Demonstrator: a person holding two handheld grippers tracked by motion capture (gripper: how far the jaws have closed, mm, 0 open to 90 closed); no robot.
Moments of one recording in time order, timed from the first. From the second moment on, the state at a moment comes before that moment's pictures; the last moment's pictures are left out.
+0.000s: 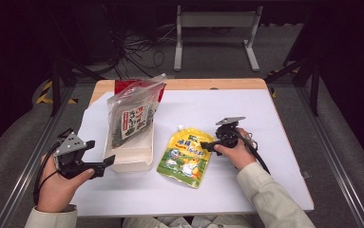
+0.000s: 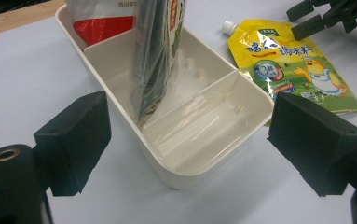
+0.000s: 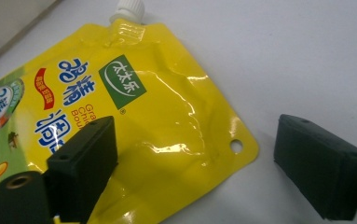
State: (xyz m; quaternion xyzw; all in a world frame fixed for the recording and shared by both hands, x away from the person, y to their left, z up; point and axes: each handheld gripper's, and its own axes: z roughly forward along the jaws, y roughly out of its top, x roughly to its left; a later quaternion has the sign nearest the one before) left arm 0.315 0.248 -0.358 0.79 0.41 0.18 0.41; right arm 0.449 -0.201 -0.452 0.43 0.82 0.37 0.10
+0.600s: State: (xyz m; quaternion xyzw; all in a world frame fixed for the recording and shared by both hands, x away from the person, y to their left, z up) left arm 0.315 0.251 -0.357 0.79 0.41 0.19 0.42; right arm 0.446 -0.187 -0.456 0.38 0.85 0.34 0.13
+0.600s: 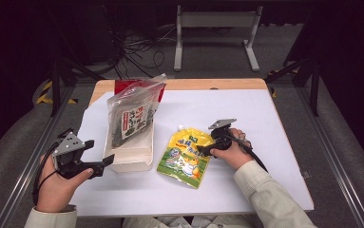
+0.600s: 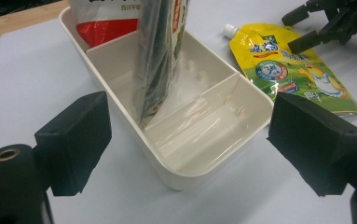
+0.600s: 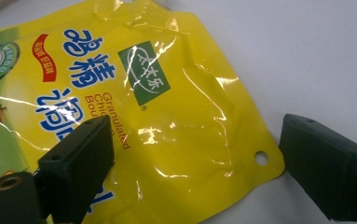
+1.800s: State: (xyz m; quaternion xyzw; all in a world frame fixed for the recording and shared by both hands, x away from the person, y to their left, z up) left arm 0.319 0.242 -0.358 0.80 0.40 0.17 0.42; right arm 0.427 -0.184 -0.444 0.37 0.84 0.39 0.09
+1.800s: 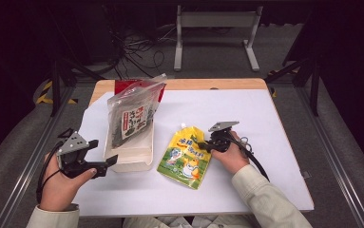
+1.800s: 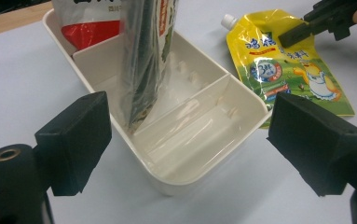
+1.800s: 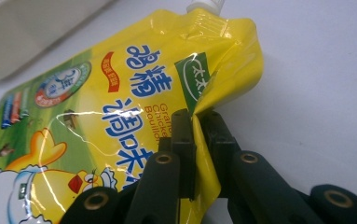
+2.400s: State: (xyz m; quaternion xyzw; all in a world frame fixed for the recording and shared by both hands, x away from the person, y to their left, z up) left arm 0.323 0.219 -0.357 0.81 0.36 0.14 0.44; right arm 0.383 -0.203 -0.385 0.31 0.79 0.51 0.10
